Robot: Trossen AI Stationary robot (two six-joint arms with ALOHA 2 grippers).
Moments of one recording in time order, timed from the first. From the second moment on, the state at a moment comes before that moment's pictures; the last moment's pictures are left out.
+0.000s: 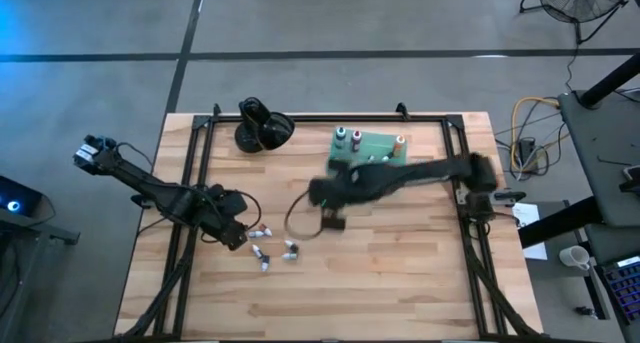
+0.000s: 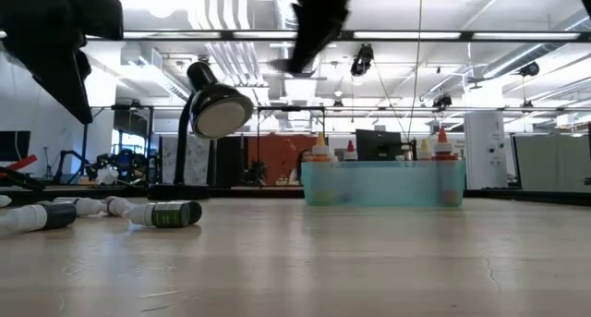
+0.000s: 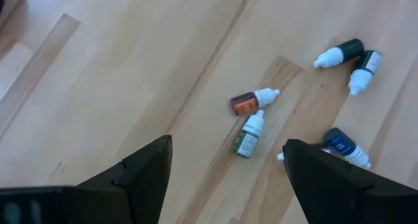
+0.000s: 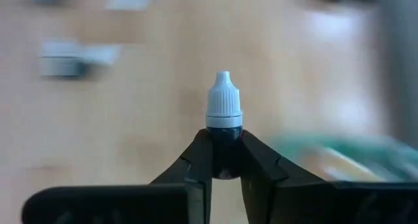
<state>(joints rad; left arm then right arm) -0.48 1.02 0.77 -0.99 -0.37 -0.97 0.10 1.97 1.85 -1.01 0.32 0.12</state>
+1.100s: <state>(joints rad) -0.45 1.03 0.65 -0.49 -0.44 -0.72 -0.03 1.48 1.77 -1.09 0.47 0.43</state>
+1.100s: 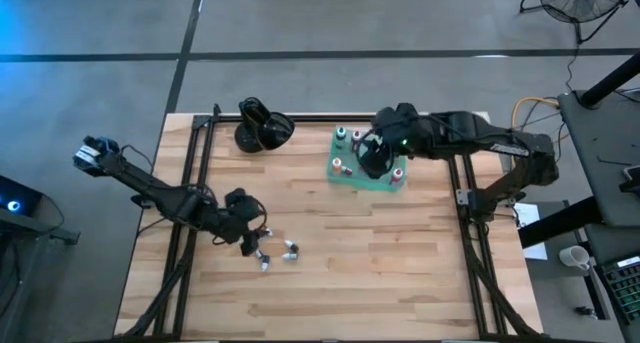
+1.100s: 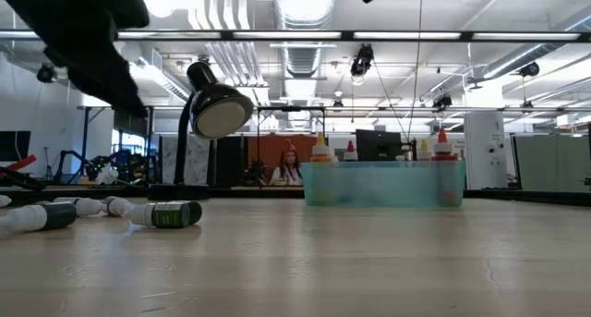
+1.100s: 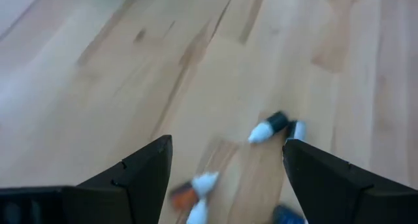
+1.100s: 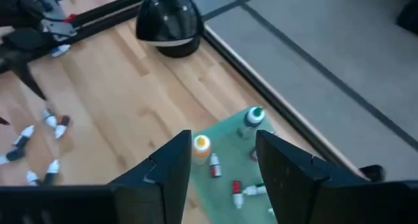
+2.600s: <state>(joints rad) -0.03 1.65 1.14 -0.14 -0.17 0.31 0.08 1.51 1.75 -1.41 0.40 0.69</state>
